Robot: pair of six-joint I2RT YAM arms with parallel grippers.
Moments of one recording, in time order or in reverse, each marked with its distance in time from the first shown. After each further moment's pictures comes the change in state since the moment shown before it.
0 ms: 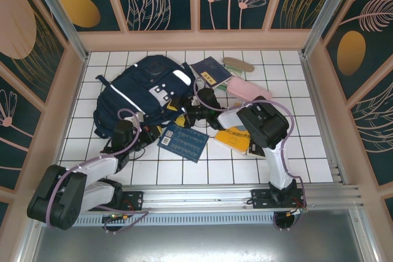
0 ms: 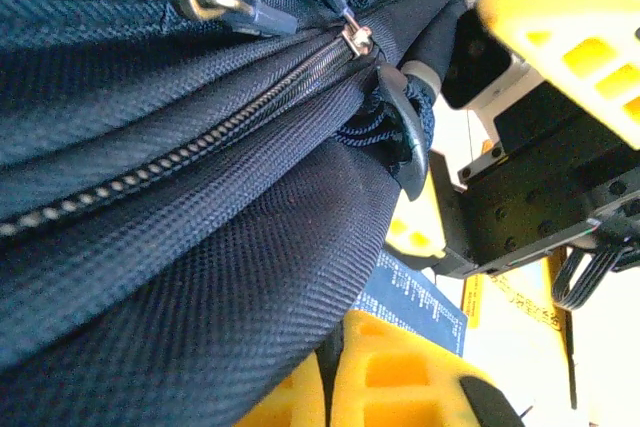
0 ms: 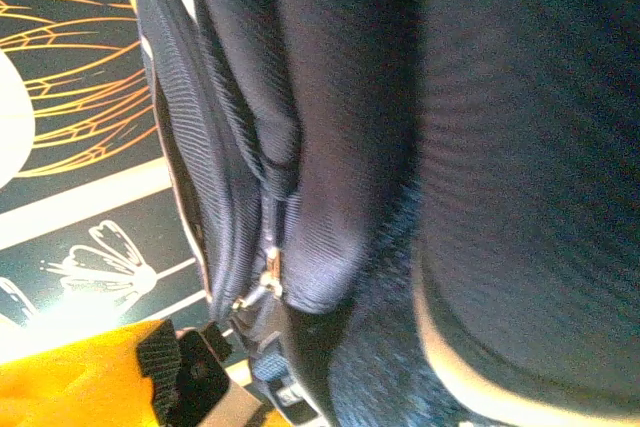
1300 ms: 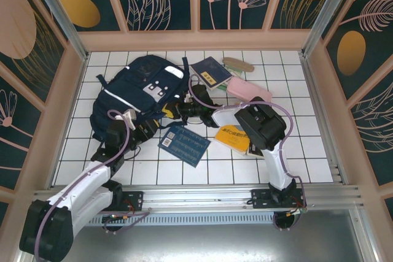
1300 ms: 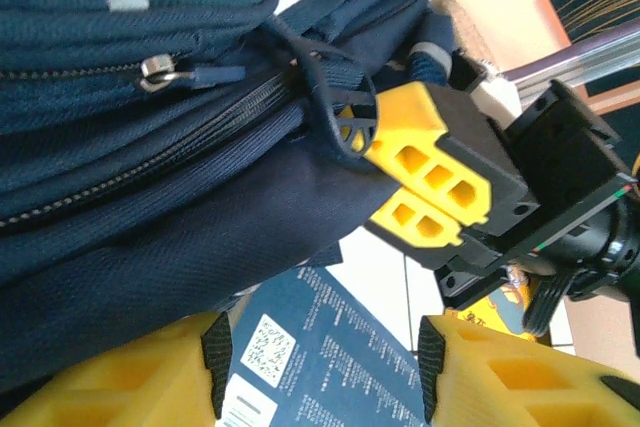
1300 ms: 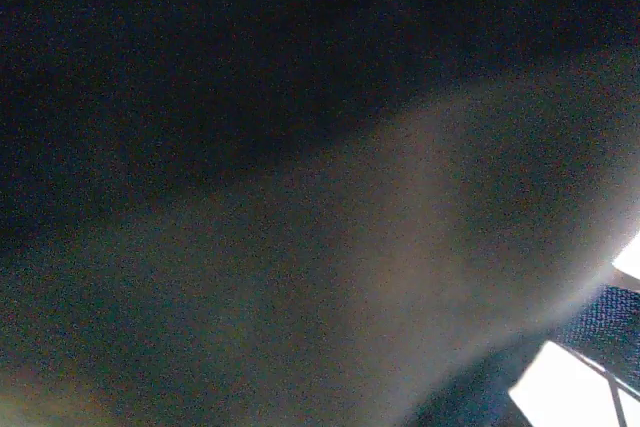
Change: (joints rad) left arm -0.005 -0.292 0.056 -0.298 -0.125 0.013; right arm 0.051 0.016 0.125 -0.056 0.016 0.119
